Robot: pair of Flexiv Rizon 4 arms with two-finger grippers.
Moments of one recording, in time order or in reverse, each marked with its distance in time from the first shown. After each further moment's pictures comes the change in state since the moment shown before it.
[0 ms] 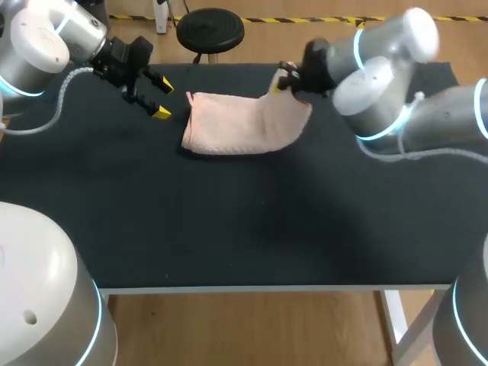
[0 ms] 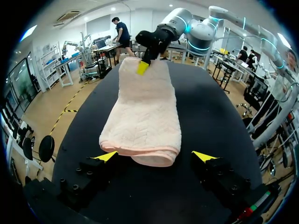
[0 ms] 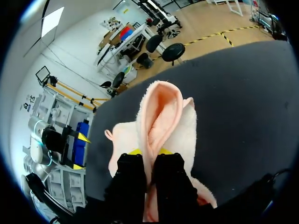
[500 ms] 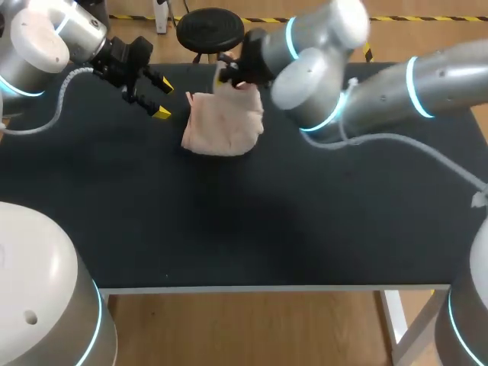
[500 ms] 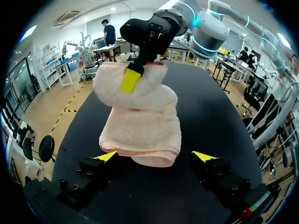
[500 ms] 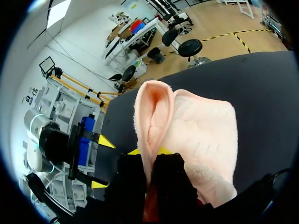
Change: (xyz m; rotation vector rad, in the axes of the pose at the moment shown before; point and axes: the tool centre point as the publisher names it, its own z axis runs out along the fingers) left arm 0.000 0.000 0.000 0.000 0.000 0.000; right arm 0.112 -0.024 0.075 0.044 0.029 -0.034
